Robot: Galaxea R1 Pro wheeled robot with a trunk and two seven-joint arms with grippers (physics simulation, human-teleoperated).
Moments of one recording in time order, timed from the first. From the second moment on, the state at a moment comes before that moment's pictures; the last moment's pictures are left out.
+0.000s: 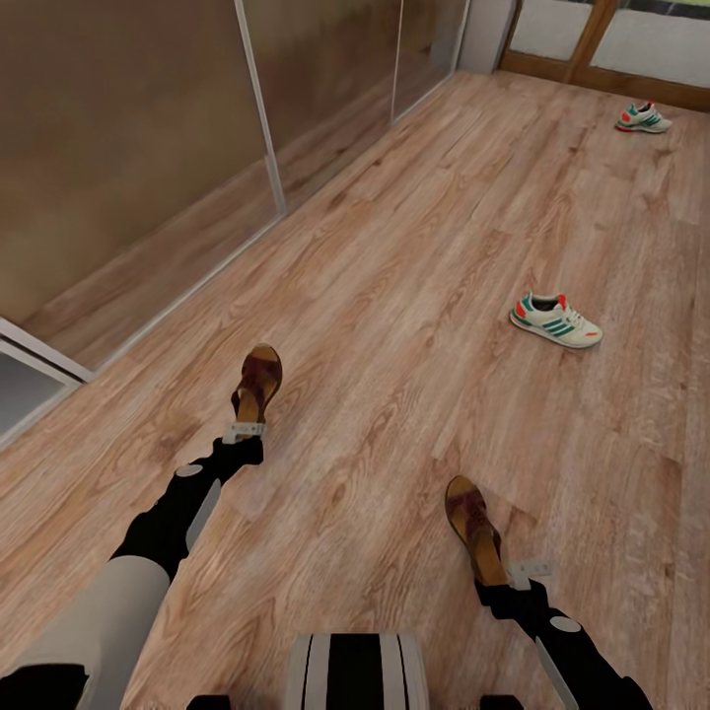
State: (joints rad) left arm -0.78 0.05 -0.01 -0.77 0.05 0.18 -0.17; right arm -0.40 -0.12 -0.05 -0.67 0.04 0.10 0.13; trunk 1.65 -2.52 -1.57
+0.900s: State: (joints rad) left arm -0.78 0.05 -0.01 -0.78 0.05 0.19 -0.17; right arm -0.40 -0.12 -0.05 -0.68 0.04 0.10 0.13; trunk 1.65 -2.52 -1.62
